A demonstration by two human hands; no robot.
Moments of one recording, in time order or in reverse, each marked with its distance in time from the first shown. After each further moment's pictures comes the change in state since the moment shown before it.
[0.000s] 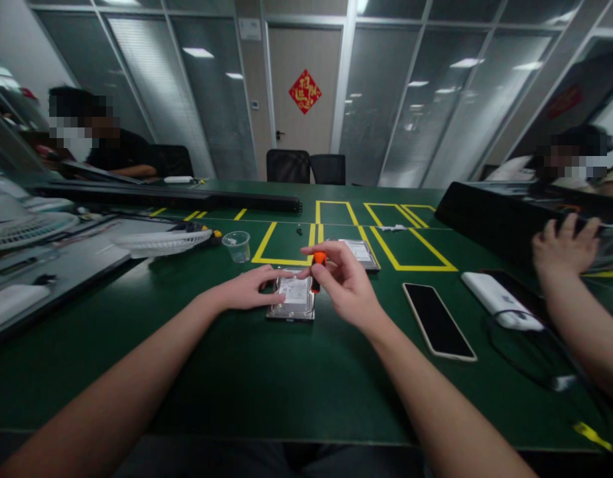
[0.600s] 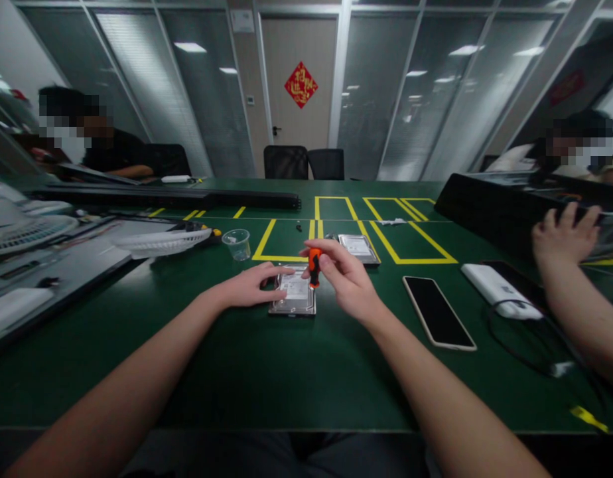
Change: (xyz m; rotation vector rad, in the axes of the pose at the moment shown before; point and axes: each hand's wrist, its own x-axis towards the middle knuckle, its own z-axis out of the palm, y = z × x) left_hand 0.000 -0.003 0.001 -0.007 0.002 0.009; right_hand -0.001 0.008 -0.007 -0.002 -0.007 0.067
